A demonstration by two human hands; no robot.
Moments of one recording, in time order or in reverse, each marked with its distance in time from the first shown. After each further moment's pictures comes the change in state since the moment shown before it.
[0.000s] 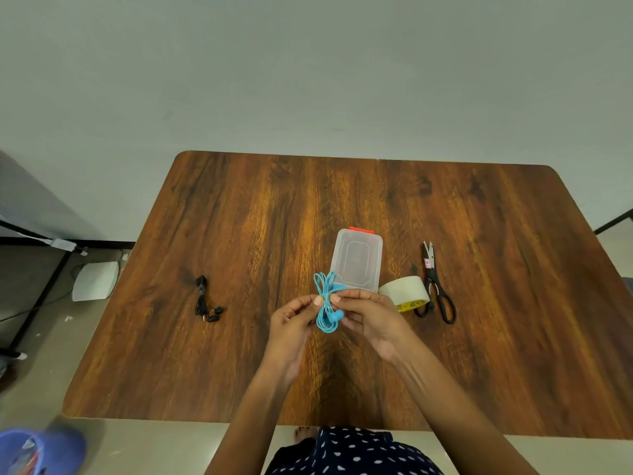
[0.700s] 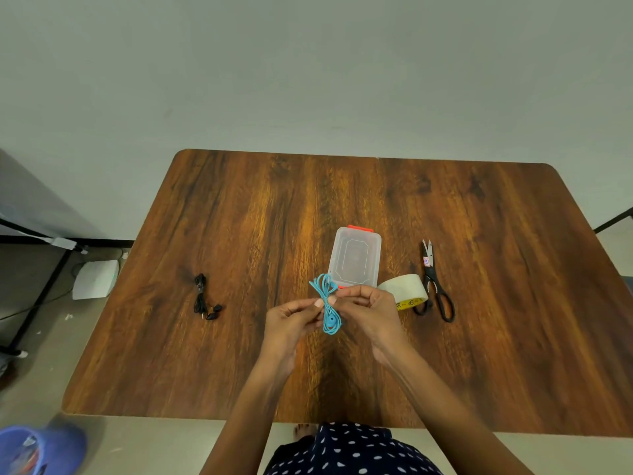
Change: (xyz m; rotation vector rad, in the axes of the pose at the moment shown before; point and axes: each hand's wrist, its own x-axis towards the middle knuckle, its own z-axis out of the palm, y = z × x) left_hand 0.003 -0.001 -0.002 0.112 0.076 -0.021; right_hand -0.006 0.009 0.001 -0.205 0.100 -0.288
